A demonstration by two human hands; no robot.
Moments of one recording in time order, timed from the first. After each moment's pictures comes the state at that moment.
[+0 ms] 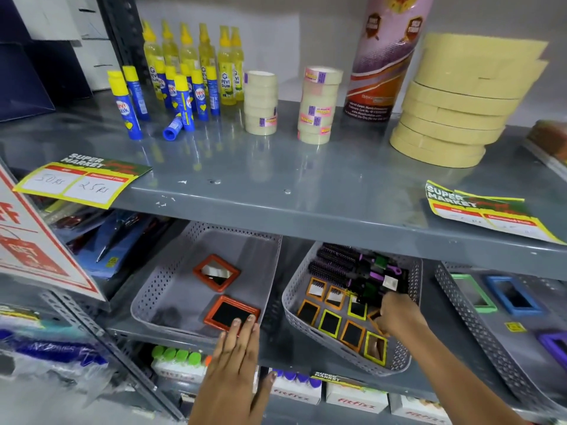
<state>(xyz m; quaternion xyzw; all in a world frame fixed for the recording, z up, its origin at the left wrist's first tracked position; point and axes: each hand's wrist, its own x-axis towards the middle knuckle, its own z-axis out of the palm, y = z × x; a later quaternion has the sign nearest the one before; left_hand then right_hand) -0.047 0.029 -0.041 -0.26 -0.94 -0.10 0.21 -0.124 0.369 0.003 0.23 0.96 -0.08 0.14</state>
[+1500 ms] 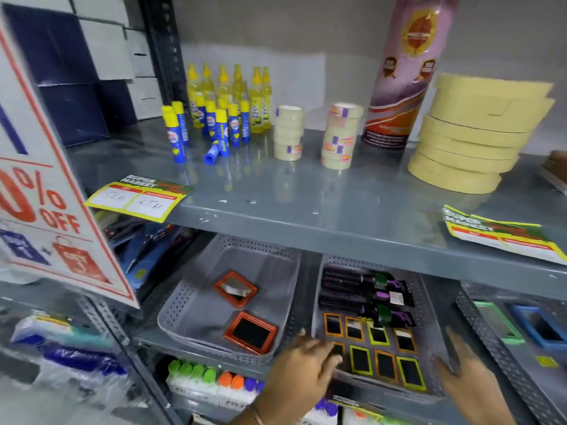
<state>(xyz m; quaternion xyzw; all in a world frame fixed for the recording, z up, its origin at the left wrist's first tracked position) -0.082 0.100 -0.011 -0.30 -0.91 -0.27 0.15 -0.021 0.368 0.045 0.24 0.93 -0.28 -0.06</state>
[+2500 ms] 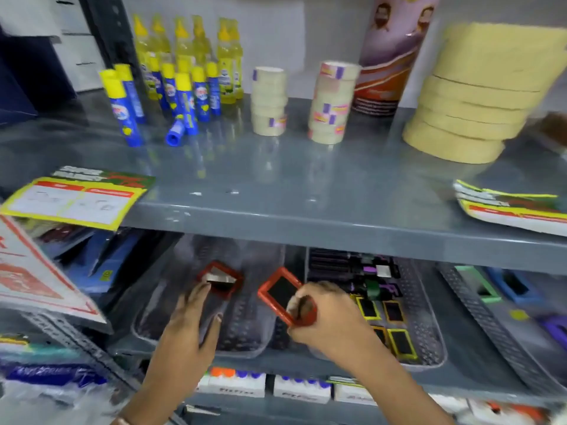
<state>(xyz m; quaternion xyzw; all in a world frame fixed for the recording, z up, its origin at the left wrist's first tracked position) -0.119 -0.054 0.011 -0.11 -0.93 -0.34 0.11 -0.101 0.202 0.071 0.00 0.96 -0.30 -0.02</state>
